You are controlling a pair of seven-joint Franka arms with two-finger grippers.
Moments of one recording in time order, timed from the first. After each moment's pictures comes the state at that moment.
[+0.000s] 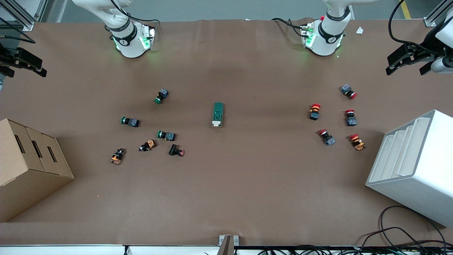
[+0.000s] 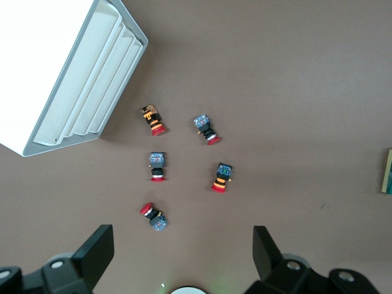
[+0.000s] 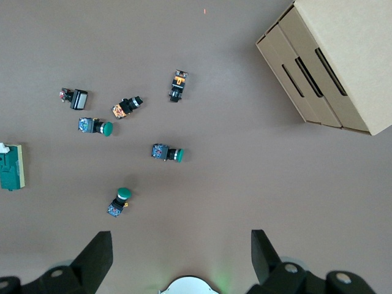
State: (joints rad) left arm 0.01 -0.13 -0.07 -1.62 -0.02 1.49 -0.05; right arm -0.01 -0.09 -0.05 -1.56 0.00 1.41 -0.06
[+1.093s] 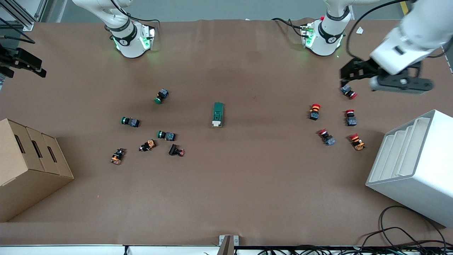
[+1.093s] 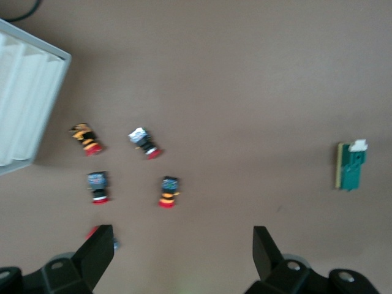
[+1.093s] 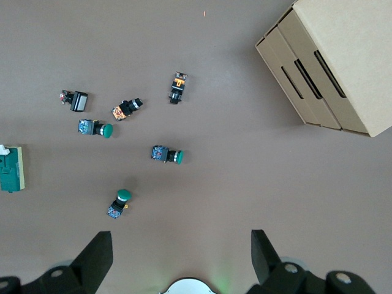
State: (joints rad) left arm -0.04 -0.01 -0.26 -1.61 -0.07 1.61 -0.20; right arm -0.01 -0.09 -0.05 -1.56 0.00 1.41 -0.06
